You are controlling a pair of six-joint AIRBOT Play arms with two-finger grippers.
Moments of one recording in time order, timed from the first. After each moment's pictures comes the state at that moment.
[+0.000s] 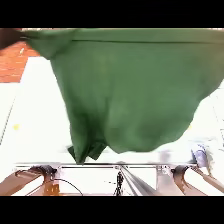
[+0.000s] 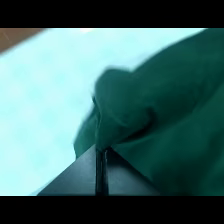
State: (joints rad) left arm -0.19 -1.17 1.94 1.28 -1.59 -1.29; right arm -0.46 -1.19 1.99 -0.91 1.80 1.57
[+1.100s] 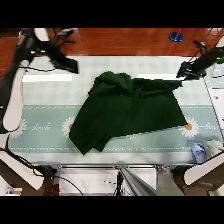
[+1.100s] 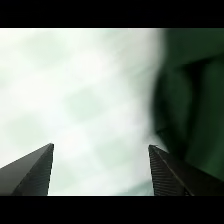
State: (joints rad) left arm -0.09 -1.87 1.98 1.35 -1.47 -1.31; right arm -0.27 -1.89 1.95 -1.26 1.59 1.40
